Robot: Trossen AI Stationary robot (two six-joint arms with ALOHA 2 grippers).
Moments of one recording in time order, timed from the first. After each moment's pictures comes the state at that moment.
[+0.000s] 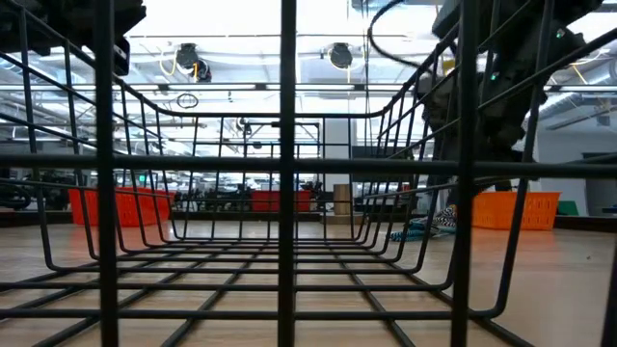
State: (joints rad) left arm -0.14 0.26 0.18 0.22 -0.05 -0.08; right arm 0.20 1.43 0.66 -0.27 0.20 1.22
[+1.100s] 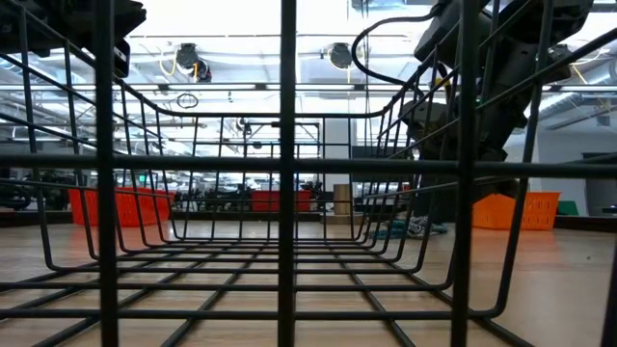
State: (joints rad) left arm -0.14 0.26 0.18 0.20 -0.05 -0.09; right arm 0.15 1.53 0.66 -0.15 0.18 1.10
